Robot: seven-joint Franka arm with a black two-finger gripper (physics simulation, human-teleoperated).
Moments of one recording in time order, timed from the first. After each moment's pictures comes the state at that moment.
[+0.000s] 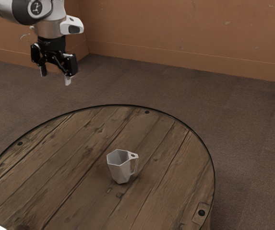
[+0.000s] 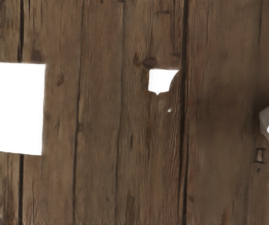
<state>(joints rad) -0.11 -0.03 0.09 -1.59 0.19 1.51 -0.08</state>
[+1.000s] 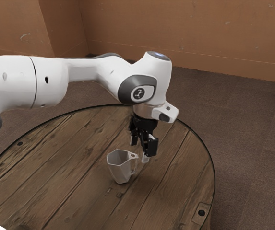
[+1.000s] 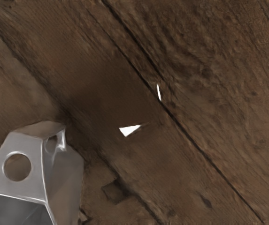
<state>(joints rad) -0.28 0.39 -0.14 -1.60 0.13 1.71 0.19</state>
